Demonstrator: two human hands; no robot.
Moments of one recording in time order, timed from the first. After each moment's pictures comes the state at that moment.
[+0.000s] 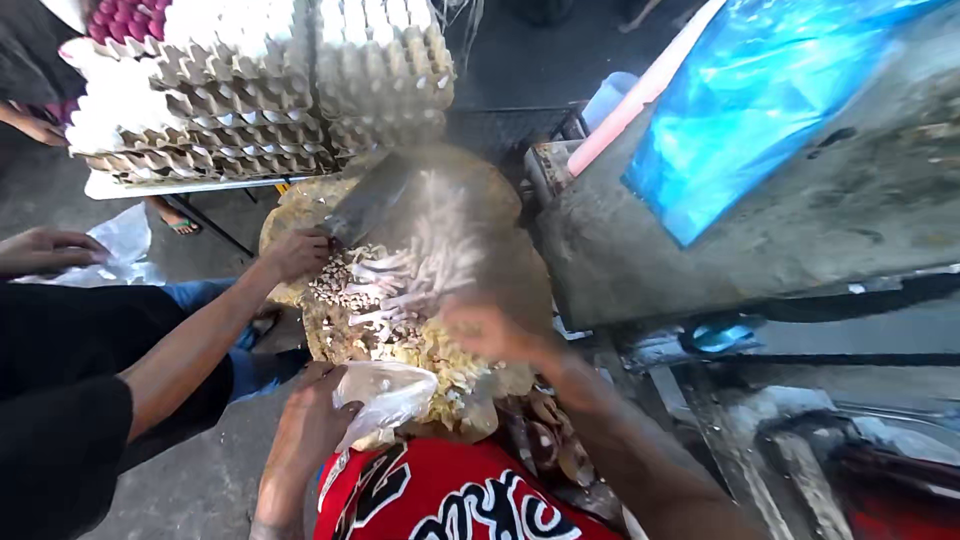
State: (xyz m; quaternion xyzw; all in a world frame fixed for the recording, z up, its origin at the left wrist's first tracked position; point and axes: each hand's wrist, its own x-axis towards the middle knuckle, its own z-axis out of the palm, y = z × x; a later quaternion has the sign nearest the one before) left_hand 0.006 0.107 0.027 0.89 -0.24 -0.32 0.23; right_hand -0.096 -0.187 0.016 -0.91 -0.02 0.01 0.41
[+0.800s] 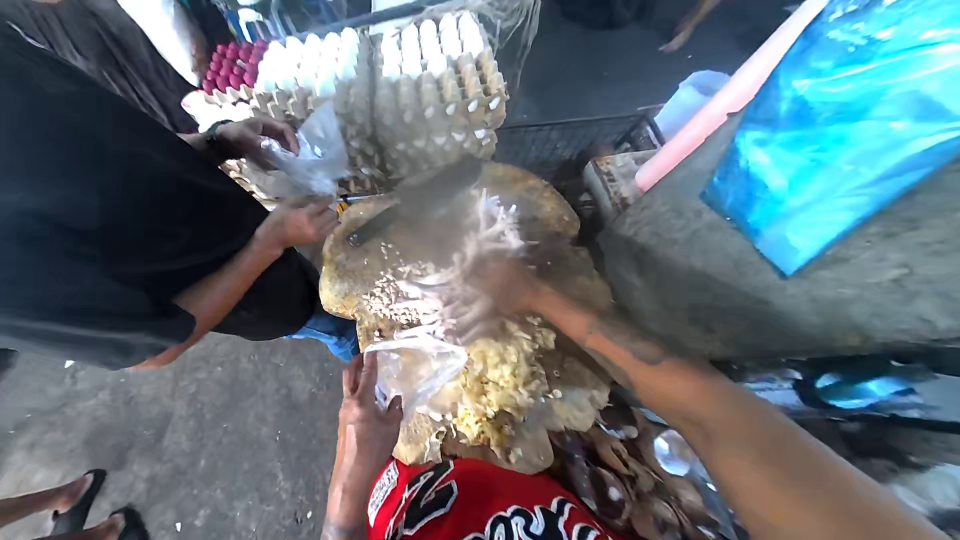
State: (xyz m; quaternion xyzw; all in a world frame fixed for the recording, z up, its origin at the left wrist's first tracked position) left_hand -0.013 0.100 0.021 0.91 -0.15 -0.16 0.35; right_hand 0.000 -0.255 -0.077 -0.98 -0.12 0.13 0.12
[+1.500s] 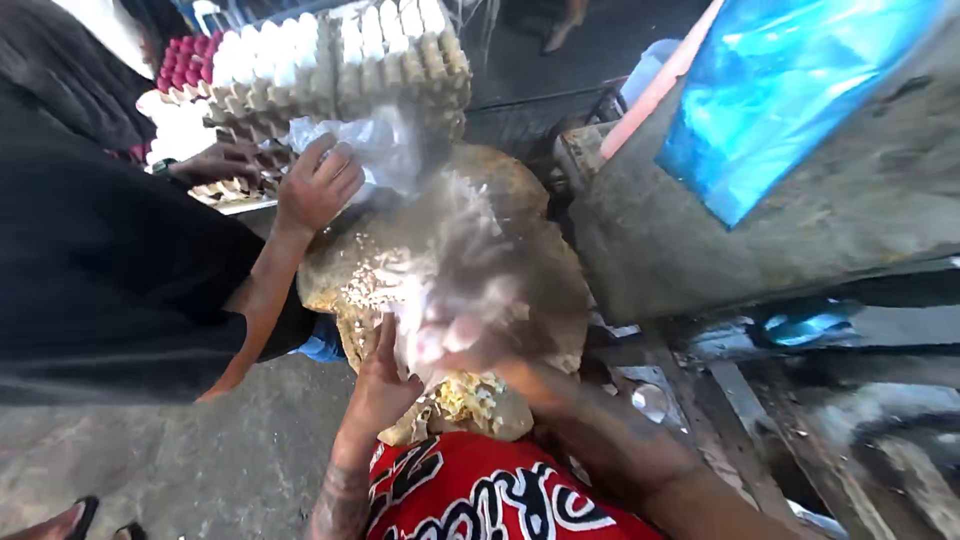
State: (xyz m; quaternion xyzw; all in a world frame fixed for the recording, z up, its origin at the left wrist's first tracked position) left_hand -0.003 0.062 0.025 0.82 -0.22 -0.32 0.43; right_hand -0.061 -0.104 0.013 -0.59 -0.08 -0.24 0.77
